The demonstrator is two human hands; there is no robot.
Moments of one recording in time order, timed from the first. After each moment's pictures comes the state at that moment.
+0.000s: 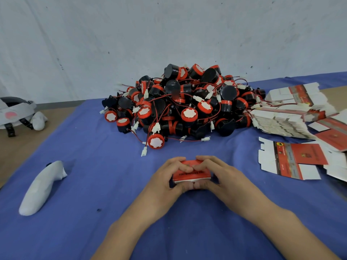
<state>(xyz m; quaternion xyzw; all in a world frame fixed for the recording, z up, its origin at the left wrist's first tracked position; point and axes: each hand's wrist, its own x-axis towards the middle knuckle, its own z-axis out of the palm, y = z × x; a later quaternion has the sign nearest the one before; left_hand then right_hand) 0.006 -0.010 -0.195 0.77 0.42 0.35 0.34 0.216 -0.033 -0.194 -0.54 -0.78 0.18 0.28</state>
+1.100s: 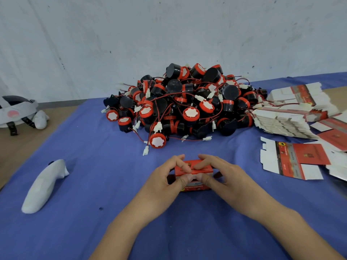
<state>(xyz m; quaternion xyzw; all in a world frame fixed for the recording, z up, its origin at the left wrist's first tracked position) 0.003 -0.014 -0.186 0.73 0.43 0.35 0.41 0.216 -0.038 -0.189 -0.51 -0.76 0.24 0.34</state>
